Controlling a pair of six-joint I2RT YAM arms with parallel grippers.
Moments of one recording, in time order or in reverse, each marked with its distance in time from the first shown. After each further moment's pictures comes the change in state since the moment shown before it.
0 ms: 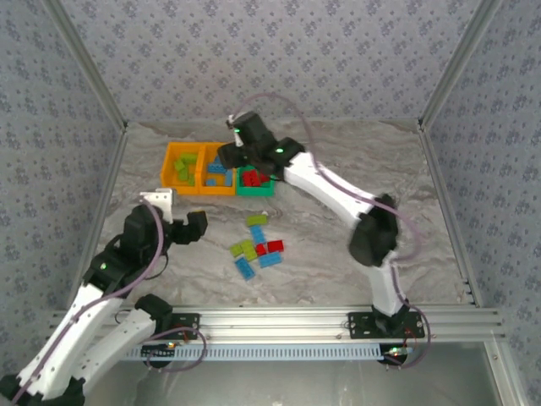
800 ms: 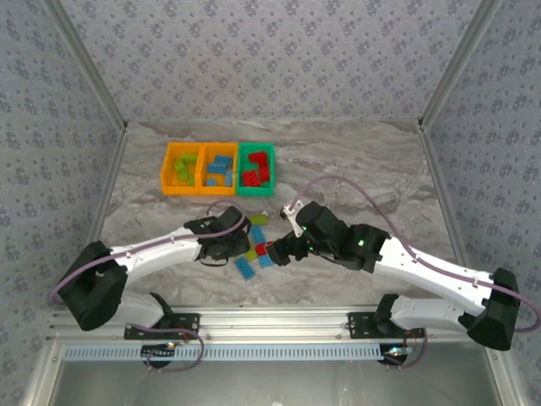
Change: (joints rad) left arm -0.291 0.723 -0.065 0.206 0.038 -0.614; right arm 0.218 -0.858 -1.026 0.026 -0.032 0.073
